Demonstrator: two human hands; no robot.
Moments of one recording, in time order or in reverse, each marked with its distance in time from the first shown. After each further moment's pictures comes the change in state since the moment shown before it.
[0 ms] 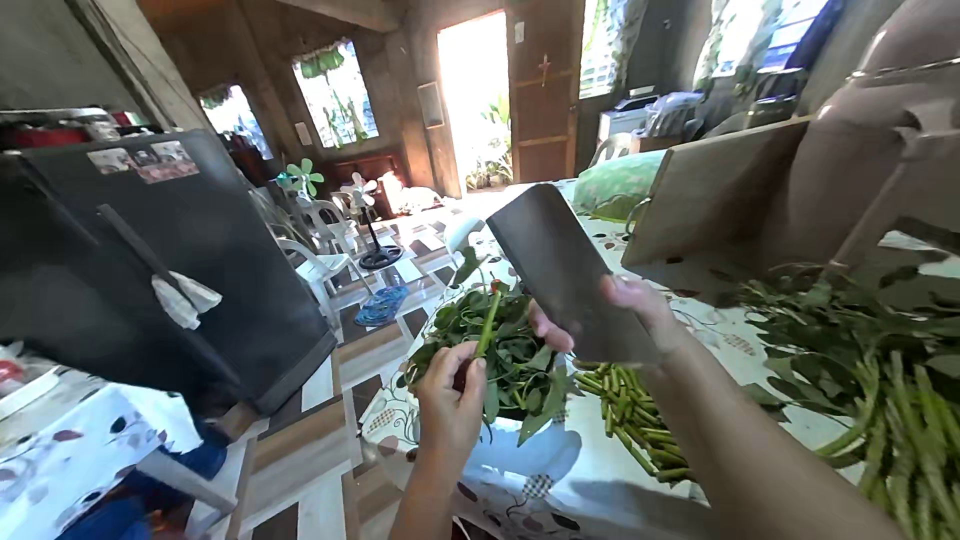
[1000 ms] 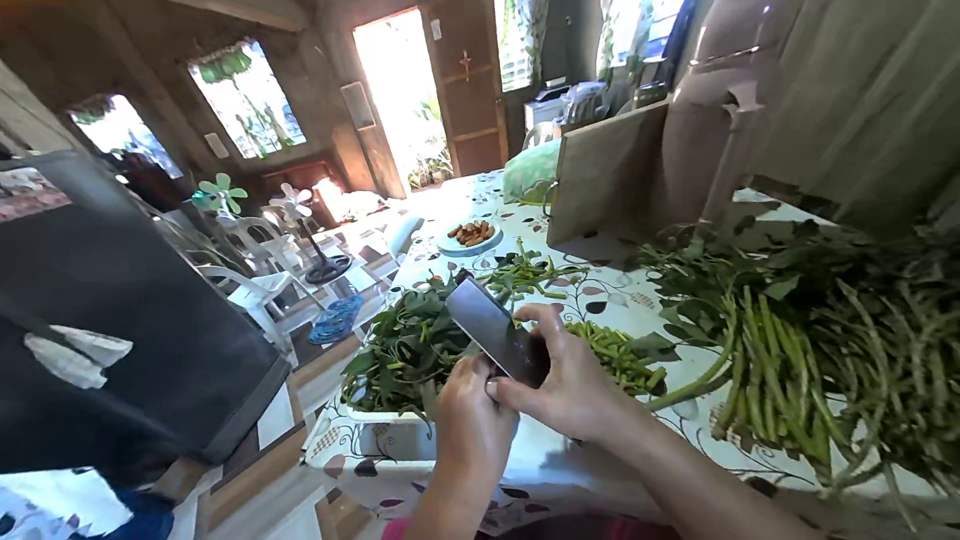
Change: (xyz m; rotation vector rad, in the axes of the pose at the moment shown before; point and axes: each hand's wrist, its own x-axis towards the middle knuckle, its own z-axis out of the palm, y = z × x) left_hand -0.025 0.063 0.064 0.391 -0.153 0.169; right_hand -0.076 0.018 0.069 -0.962 0.760 0.201
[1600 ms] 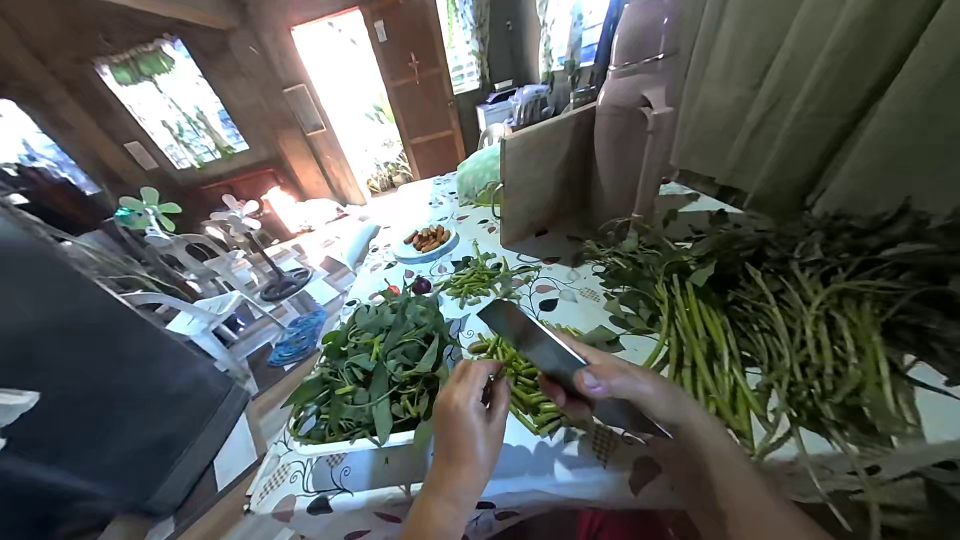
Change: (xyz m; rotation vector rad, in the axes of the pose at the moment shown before) left_hand -0.007 -0.003 0.049 -0.261 -0.155 0.064; right_hand -0.021 0.067 -0.079 0.778 -0.525 0.152
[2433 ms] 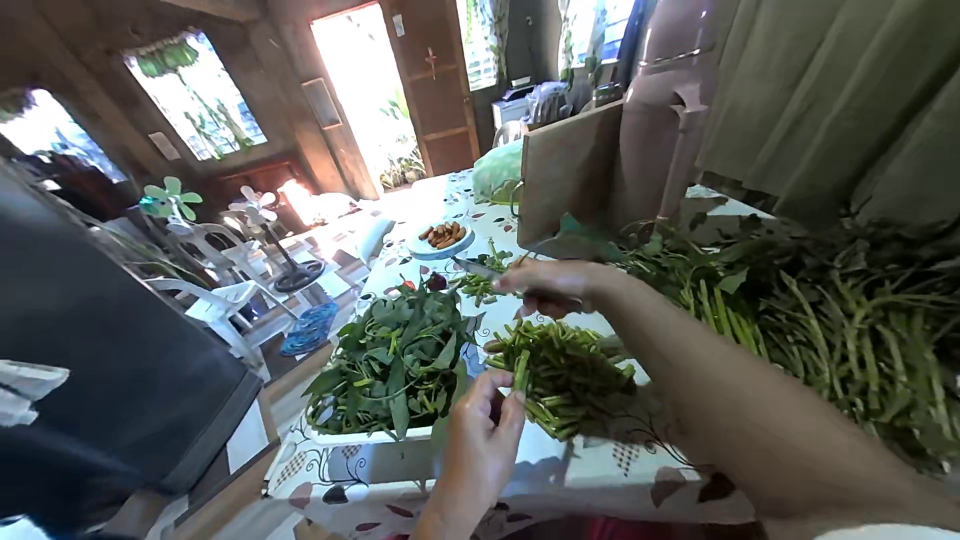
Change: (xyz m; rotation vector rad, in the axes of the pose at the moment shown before) left_hand -0.010 0.011 -0.026 -0.474 -0.215 -0.391; right_hand 0.124 -0.059 -0.037 -0.510 0.191 0.497
